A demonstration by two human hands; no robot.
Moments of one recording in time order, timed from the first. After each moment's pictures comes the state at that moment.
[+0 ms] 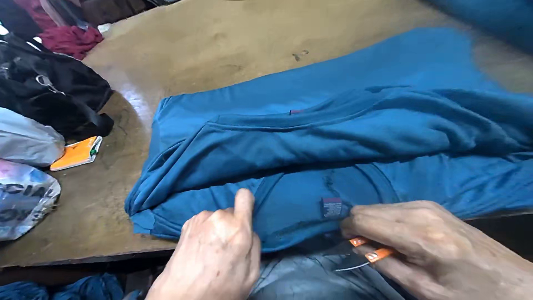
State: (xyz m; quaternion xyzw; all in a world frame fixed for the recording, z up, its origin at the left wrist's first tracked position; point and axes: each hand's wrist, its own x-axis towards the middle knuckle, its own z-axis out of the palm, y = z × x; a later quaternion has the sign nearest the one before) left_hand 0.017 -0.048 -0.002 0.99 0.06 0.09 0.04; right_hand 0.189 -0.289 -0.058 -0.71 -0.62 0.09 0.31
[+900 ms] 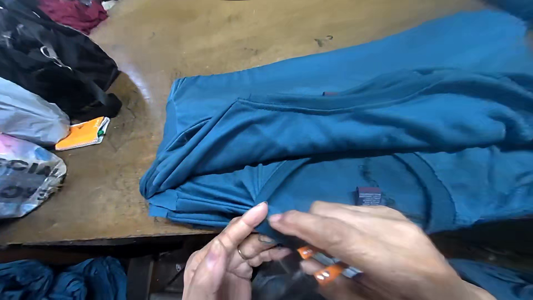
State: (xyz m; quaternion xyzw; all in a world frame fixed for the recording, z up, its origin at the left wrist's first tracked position) left_hand -0.037 -0.072 -0.039 0.46 0.11 0.27 0.84; right_hand 0.125 -0.200 -0.043 -0.64 -0.61 -0.02 0.46
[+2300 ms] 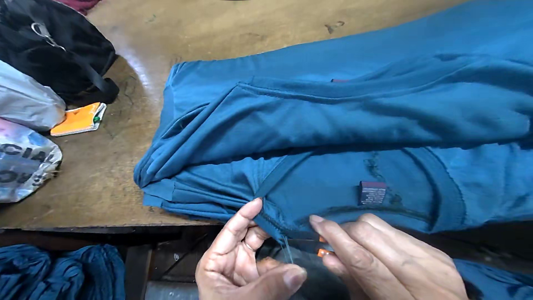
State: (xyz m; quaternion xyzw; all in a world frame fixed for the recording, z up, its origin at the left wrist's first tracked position) left_hand -0.032 -0.098 -0.046 0.44 0.19 0.30 0.83; right_hand 0.105 -0.238 -0.071 -0.73 -0.57 -0.14 0.36
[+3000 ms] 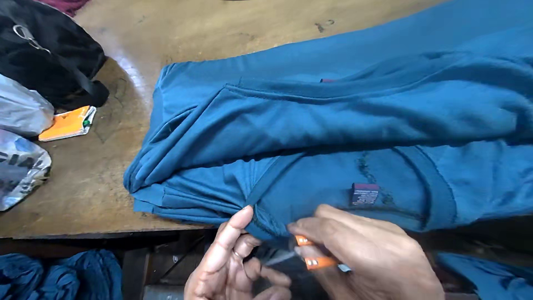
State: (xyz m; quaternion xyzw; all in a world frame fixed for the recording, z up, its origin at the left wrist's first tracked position) left_hand -0.045 -0.093 -0.054 0.52 0.11 0.28 0.80; right_hand 0.108 -0.215 -0.065 -0.71 -0.53 -0.02 0.47
